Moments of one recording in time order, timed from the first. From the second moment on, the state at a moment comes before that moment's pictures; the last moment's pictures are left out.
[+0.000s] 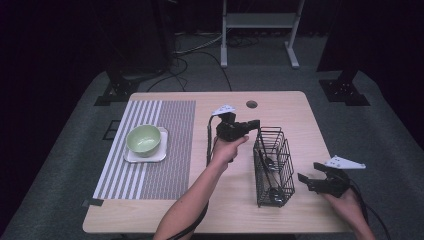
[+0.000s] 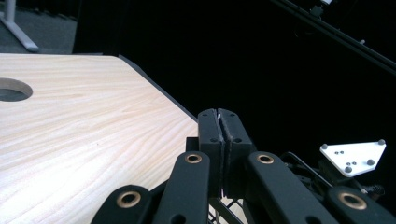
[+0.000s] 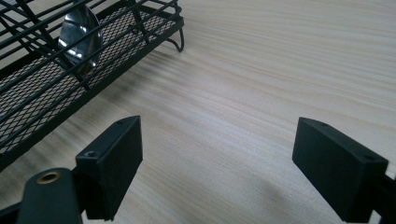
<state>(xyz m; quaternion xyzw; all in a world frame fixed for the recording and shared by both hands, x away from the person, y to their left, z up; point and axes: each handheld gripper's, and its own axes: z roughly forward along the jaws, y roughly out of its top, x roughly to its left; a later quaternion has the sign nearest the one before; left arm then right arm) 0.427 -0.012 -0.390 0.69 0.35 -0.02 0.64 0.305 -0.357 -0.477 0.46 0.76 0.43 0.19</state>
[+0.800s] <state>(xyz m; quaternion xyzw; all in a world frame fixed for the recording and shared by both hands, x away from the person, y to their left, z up) 0.423 0.000 -0.366 0.65 0.35 -0.03 0.67 0.305 -0.357 -0.478 0.46 0.76 0.42 0.19</state>
